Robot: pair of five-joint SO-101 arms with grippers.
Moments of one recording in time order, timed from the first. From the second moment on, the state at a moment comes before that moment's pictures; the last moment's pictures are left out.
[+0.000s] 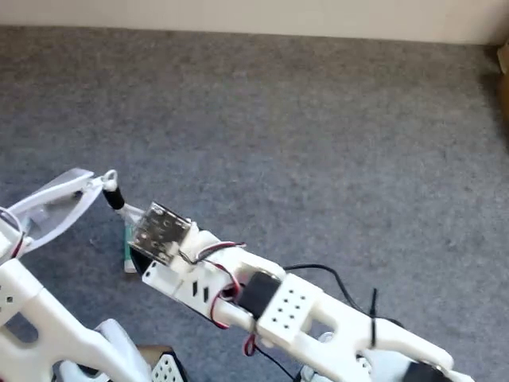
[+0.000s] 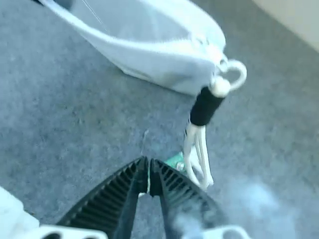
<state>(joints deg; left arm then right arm) -54.3 -46.2 26.2 85.6 12.8 -63.6 -34.7 52.2 18.1 9.5</state>
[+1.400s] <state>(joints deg) -67.6 -46.2 26.2 84.4 17.4 -60.2 25.4 -3.1 42.4 -20.2</state>
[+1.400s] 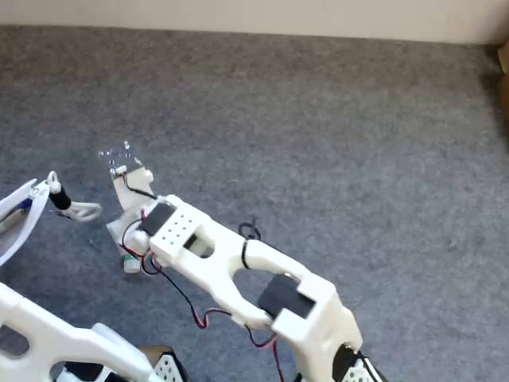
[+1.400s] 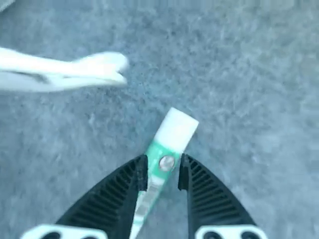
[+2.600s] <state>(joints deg) -67.6 -46.2 26.2 84.4 17.5 -57.8 67.0 -72.9 86.1 -14.4</state>
